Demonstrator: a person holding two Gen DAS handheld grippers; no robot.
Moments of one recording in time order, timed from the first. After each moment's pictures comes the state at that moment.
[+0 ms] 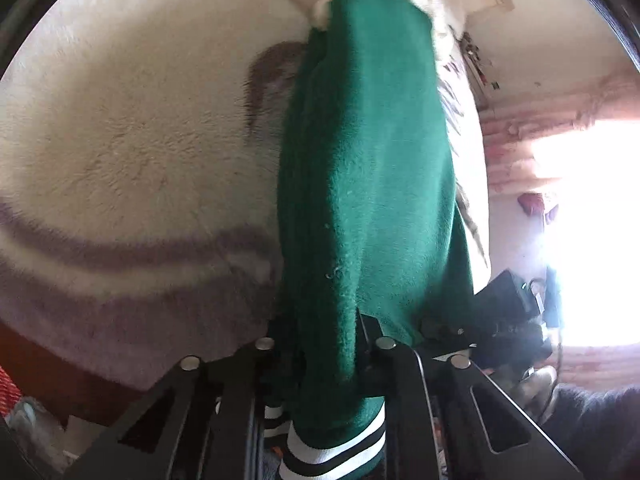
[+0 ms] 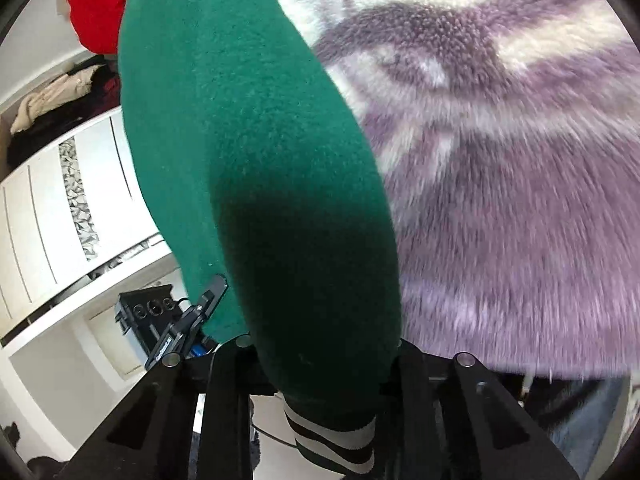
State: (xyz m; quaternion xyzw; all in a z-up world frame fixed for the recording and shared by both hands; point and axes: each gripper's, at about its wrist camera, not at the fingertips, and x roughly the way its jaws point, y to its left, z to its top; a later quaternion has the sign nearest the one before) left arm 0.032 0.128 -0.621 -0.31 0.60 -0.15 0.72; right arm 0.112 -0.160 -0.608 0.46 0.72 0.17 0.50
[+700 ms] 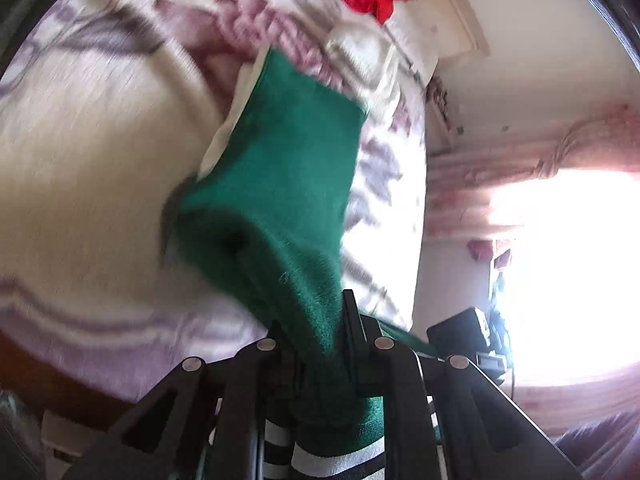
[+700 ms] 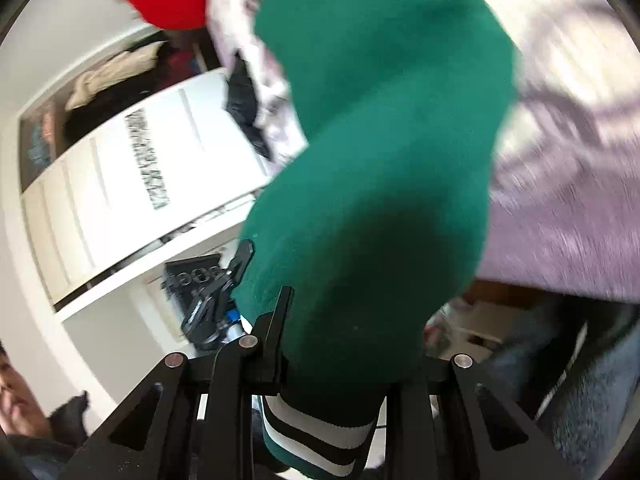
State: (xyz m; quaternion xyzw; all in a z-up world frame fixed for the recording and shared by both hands) left arm 0.135 0.150 -0.510 -0.40 0.54 -0.16 0.72; right arm 0.177 -0.161 -0.462 0.52 0.67 0.28 0.45
